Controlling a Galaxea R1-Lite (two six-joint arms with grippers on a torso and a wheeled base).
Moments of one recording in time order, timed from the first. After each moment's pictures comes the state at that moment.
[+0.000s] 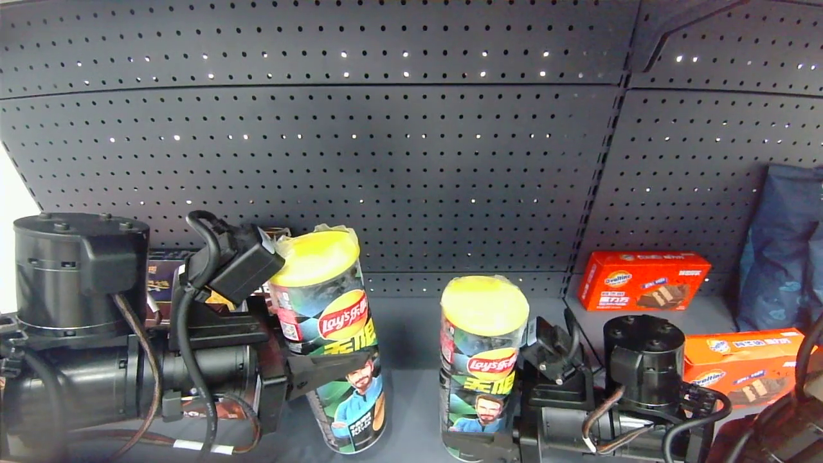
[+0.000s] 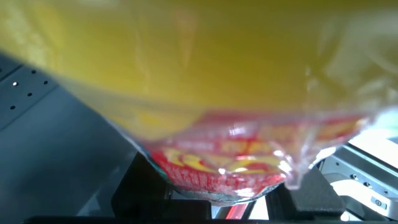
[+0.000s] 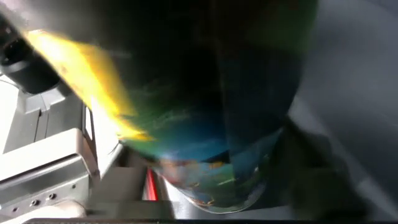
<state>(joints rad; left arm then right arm) -0.47 1.40 -0.66 -0.34 -0.50 0.11 0.69 1.90 -0.44 -1.20 0.56 -0.03</state>
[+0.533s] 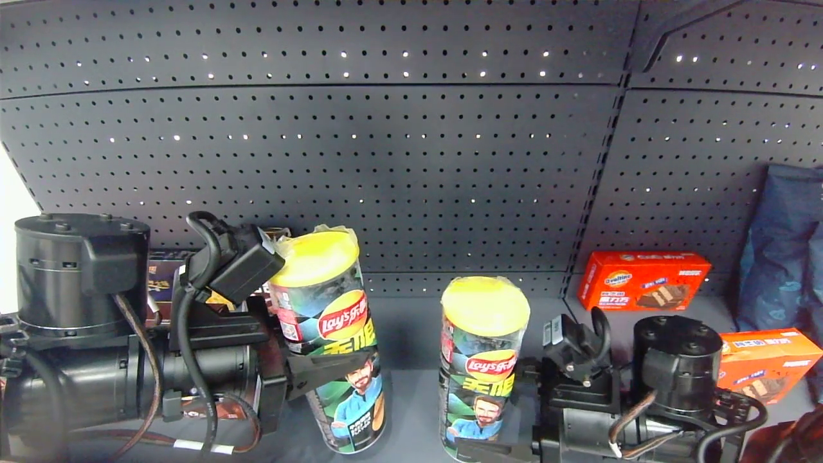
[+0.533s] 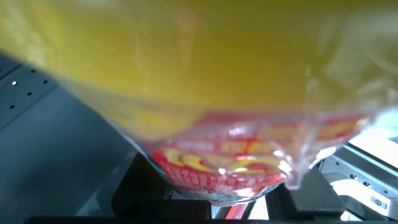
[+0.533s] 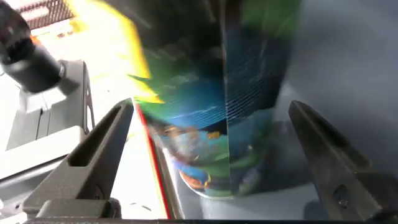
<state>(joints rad) -0.47 1.40 -0.66 -0.34 -0.50 0.11 0.67 1.82 -0.37 -1.21 0.55 -0.03</state>
